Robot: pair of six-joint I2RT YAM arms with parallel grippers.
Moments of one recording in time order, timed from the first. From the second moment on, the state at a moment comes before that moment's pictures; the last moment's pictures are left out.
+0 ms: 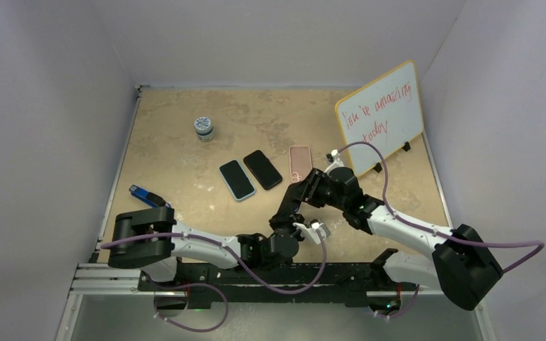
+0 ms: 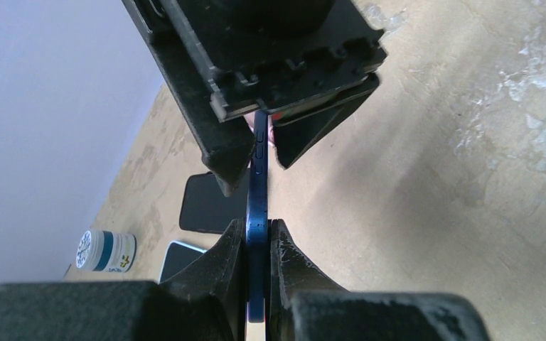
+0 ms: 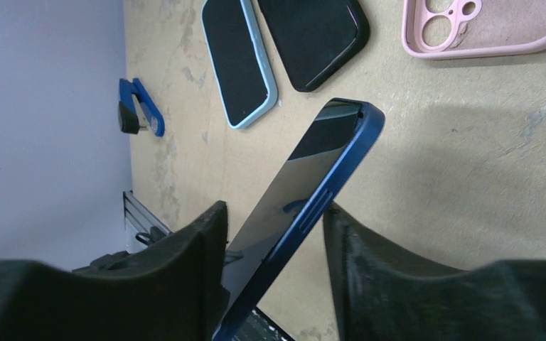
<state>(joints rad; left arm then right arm) -1.49 1.57 0.69 0.50 -0.95 0.46 0.65 1.16 0.47 0.18 -0.15 0.98</state>
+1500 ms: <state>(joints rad) -1.04 1.14 0.64 0.15 -0.52 -0.24 0.33 1.19 0.51 -0.18 -0.12 0.46</state>
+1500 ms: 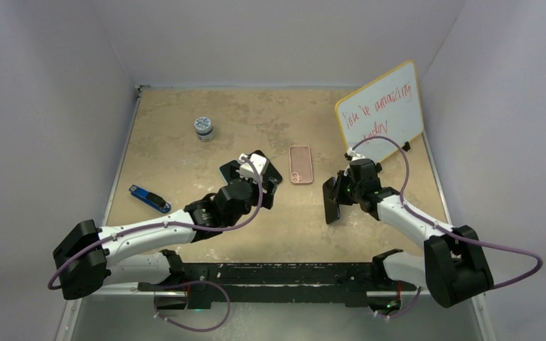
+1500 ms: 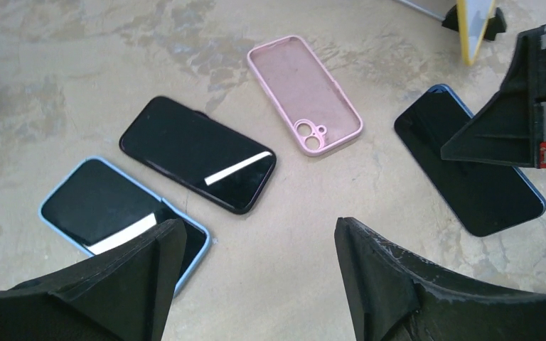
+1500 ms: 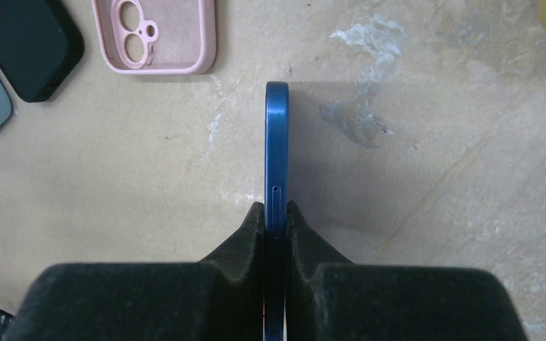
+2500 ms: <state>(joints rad) -0.89 1.09 0.56 0.11 -0.46 -0.45 0.28 1.30 0.58 -0.24 -0.09 0.43</state>
